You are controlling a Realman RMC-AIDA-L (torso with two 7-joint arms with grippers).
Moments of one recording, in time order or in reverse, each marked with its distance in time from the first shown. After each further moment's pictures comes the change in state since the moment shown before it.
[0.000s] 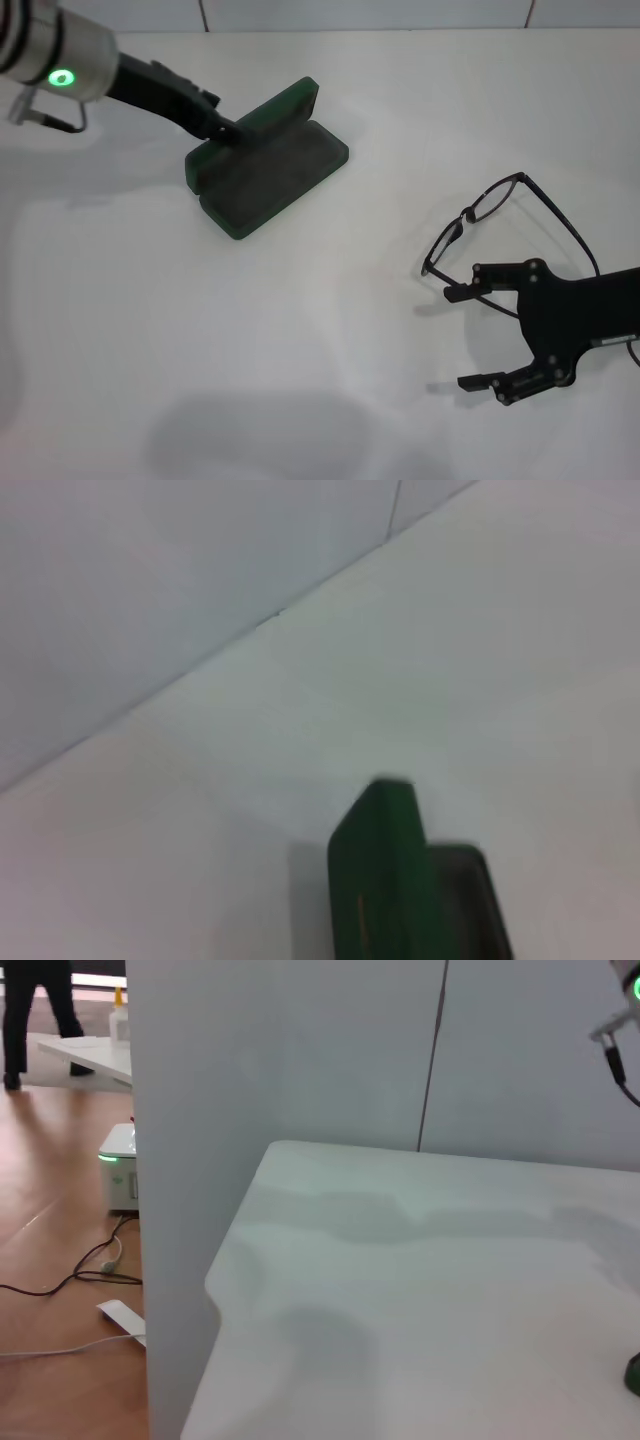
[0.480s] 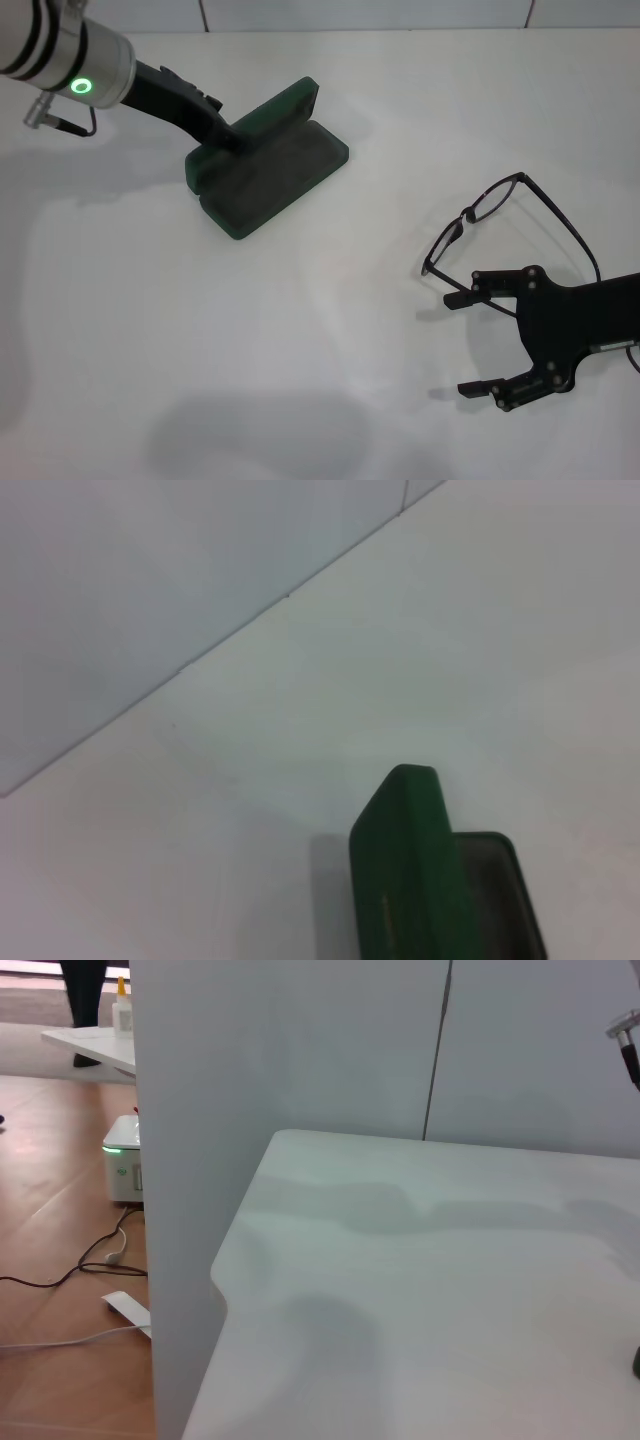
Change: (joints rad) left arm -0.014 -0.008 0.038 -0.041 0.029 -0.077 0.006; right arm -0.003 0.006 0.001 -0.002 -0.021 0.006 0.001
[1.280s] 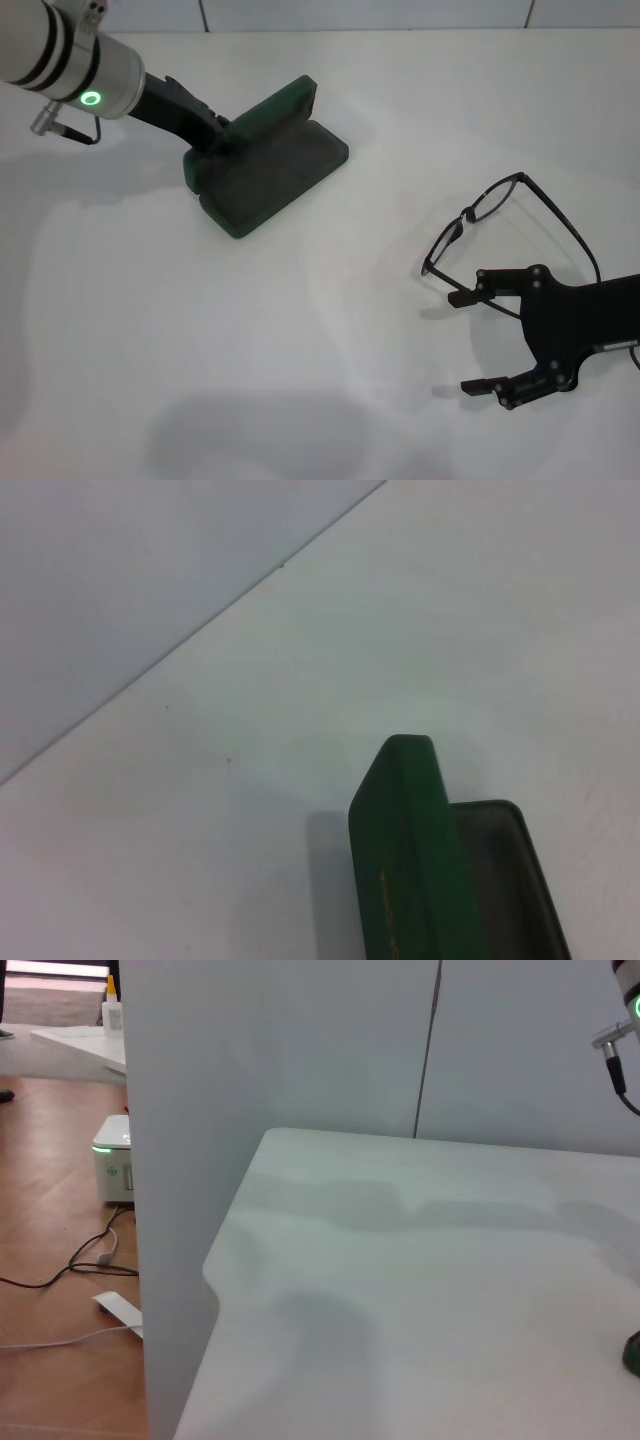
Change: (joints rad) left arm 0.008 -0.005 0.062 -0.012 0.005 -0.041 0.011; right arm -0.008 -0.002 0.009 0.000 0.000 0.003 -0.003
